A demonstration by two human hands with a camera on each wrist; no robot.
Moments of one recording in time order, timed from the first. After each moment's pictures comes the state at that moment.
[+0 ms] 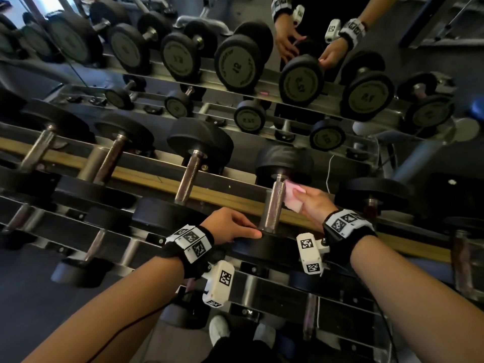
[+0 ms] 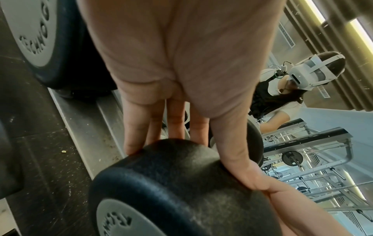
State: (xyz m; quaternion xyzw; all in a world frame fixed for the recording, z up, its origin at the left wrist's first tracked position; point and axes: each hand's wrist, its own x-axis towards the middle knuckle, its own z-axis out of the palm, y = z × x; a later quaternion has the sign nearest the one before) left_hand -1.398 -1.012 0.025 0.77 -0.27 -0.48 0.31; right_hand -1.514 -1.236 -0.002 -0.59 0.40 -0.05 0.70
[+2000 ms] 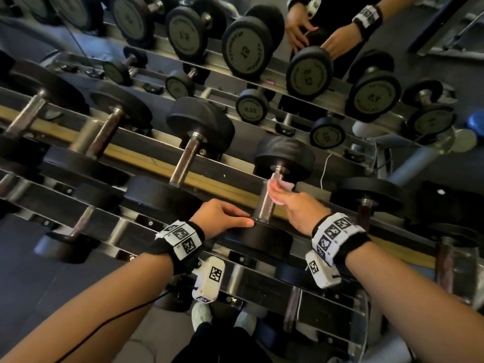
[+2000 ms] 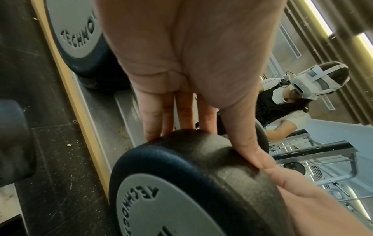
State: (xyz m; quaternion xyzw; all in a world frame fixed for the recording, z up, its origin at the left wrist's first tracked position) left_hand -1.406 -0.999 0.008 0.77 -0.22 -0.45 0.40; right_hand -1.530 -1.211 0.037 -0.93 0.13 0.15 0.31
